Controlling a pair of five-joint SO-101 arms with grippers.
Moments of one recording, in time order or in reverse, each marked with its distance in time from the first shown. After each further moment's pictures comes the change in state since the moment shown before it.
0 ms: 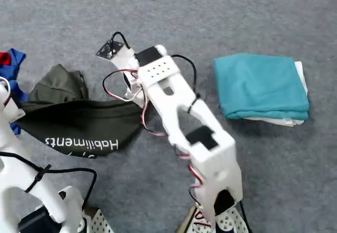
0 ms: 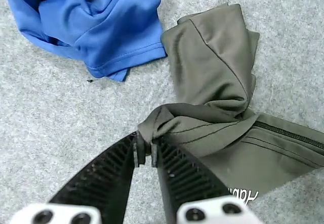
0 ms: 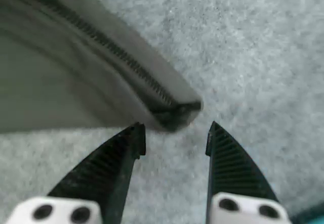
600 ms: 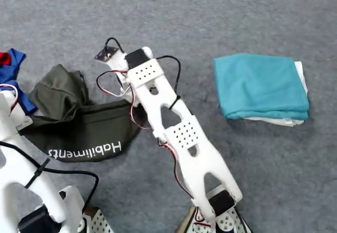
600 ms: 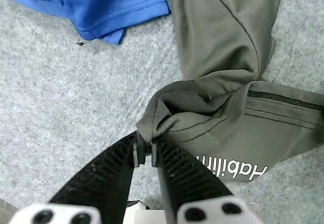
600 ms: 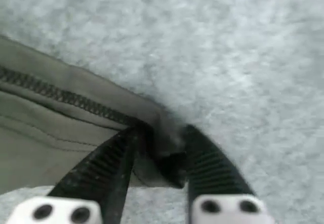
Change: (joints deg) left arm 0.0 -0.1 9.8 0.0 -0.1; right arm -1.1 36.3 -46.9 15.2 -2.1
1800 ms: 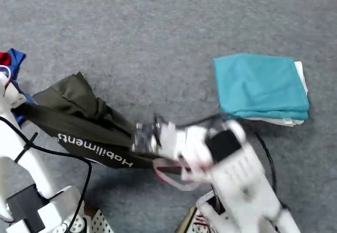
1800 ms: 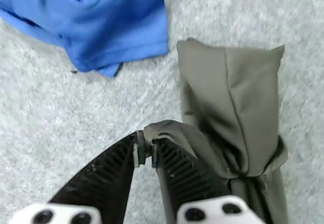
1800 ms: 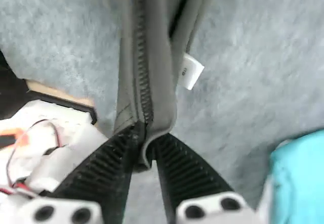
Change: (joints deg) left arm 0.0 13.6 -8.4 -7.8 7.1; right arm -0.6 -124.0 113.3 -0.1 28.0
